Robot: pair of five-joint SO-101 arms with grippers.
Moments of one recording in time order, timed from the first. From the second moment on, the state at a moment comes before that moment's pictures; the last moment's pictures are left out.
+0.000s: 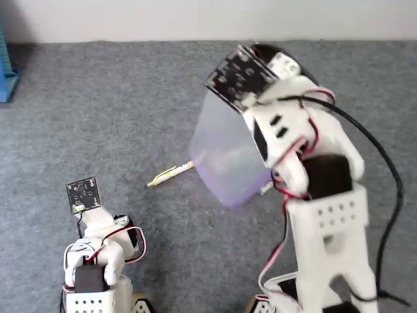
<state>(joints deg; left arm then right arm) -7.4 -102.8 96.7 72.9 20.5 -16.9 -29.8 0.7 49.9 43.1</state>
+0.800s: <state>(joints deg) -7.4 -102.8 96.7 72.9 20.5 -34.2 -29.8 -2.5 95.9 26.9</state>
